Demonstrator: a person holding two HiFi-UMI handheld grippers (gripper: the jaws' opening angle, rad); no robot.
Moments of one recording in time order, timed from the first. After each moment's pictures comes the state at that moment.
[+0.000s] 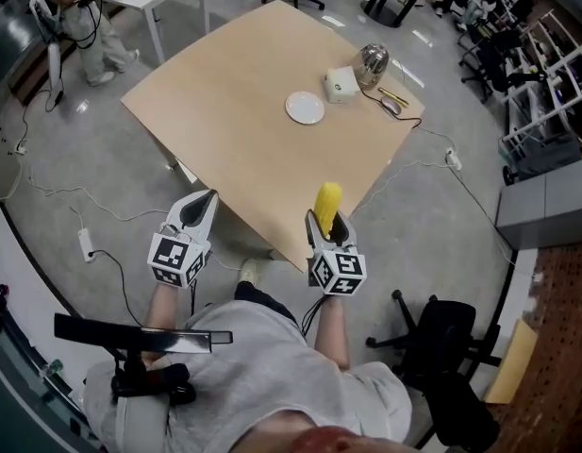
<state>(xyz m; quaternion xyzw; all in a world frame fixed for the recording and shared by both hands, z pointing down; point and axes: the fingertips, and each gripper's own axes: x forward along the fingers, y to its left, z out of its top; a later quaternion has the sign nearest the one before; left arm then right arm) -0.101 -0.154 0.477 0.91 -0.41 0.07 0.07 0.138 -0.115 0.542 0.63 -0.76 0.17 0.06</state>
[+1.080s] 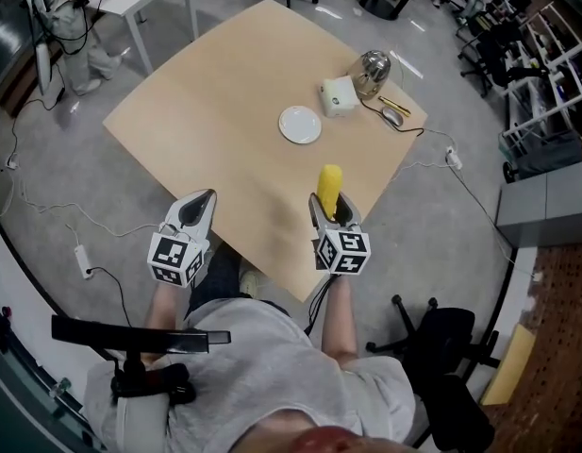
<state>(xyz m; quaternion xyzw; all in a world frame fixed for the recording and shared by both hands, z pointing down) -0.081 -0.271 0.503 0.91 -0.40 0.08 0.09 0.175 -0.258 0.560 0.63 -0.75 0.17 0.10</state>
